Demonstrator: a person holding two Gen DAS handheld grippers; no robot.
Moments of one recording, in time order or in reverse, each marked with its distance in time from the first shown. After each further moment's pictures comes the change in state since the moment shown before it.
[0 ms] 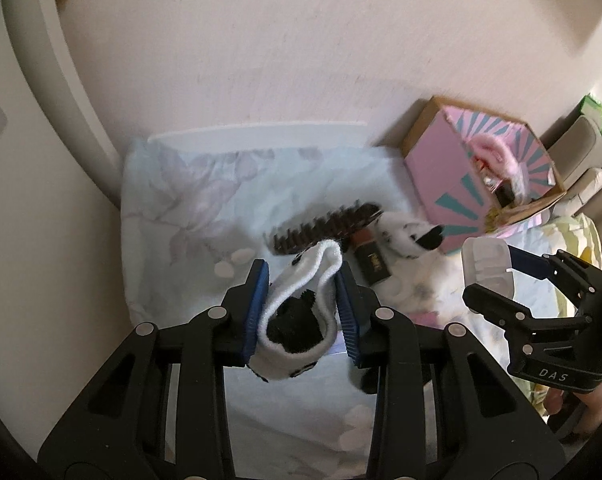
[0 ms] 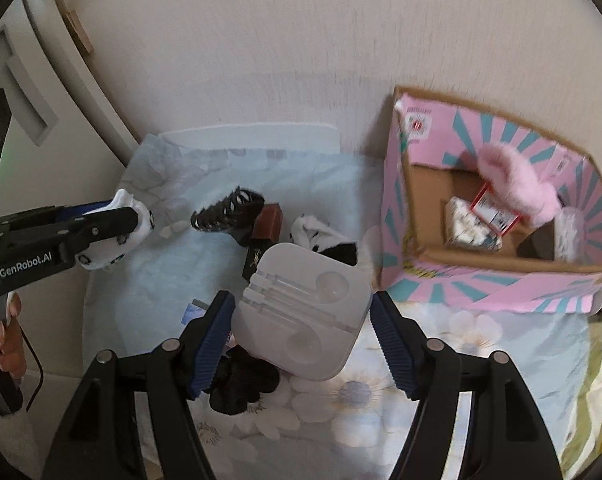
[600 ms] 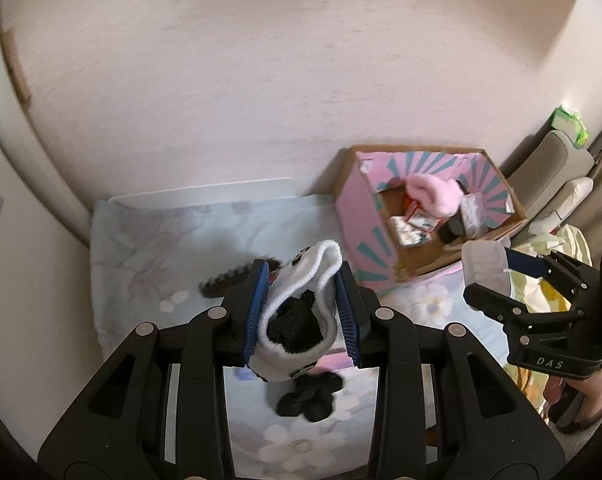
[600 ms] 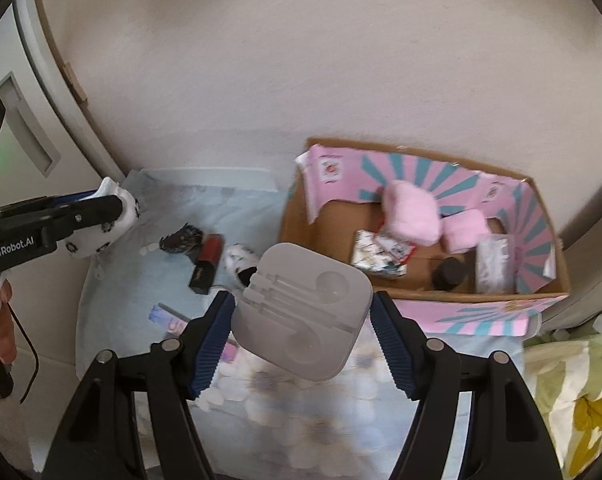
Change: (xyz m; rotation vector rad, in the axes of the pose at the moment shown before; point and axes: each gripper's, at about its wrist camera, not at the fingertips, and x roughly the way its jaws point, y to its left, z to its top) left arm -0.041 -0.090 0.031 0.033 -0.087 -0.031; right arm -0.067 -0.080 0.010 -0.008 -0.069 -0.029
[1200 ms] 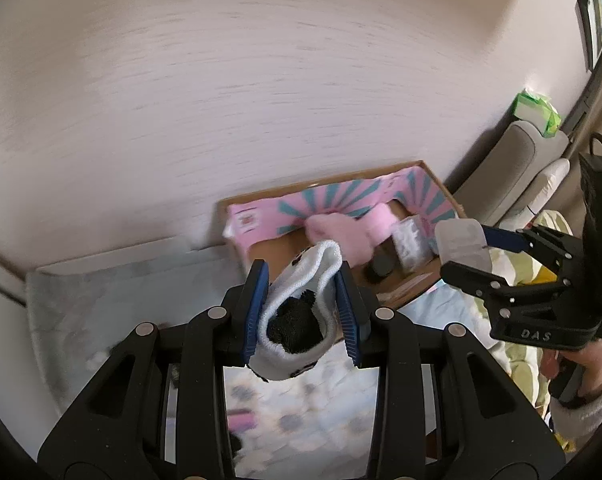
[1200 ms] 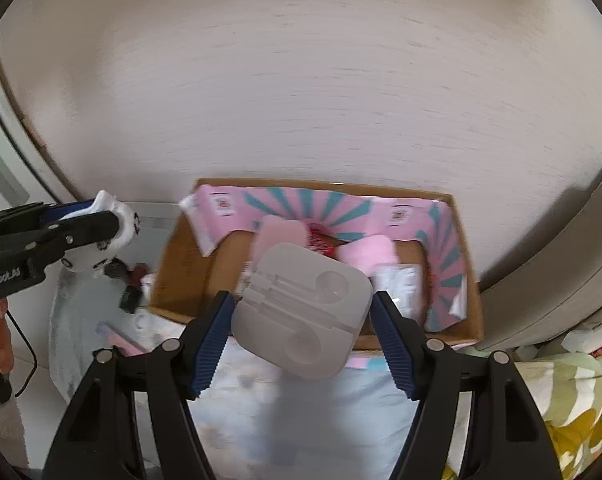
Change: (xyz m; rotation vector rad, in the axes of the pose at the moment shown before) left arm 0.038 -0.129 0.058 0.118 -0.009 -0.092; right arm -0.017 -0.125 0.032 0.035 -0.014 -0.047
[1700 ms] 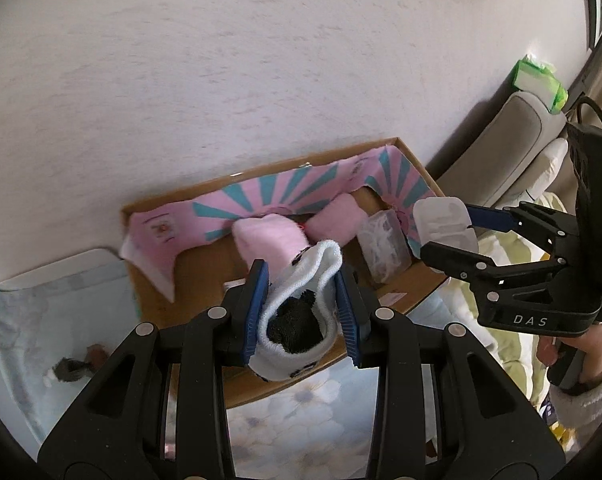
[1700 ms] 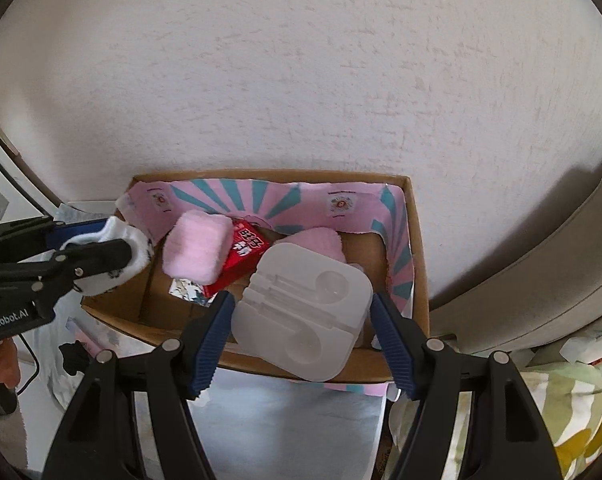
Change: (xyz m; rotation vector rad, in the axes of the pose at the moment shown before) left arm 0.081 -0.064 0.016 0.031 0.099 -0.035; right arm 0.036 -0.075 0.004 0.024 0.057 0.027
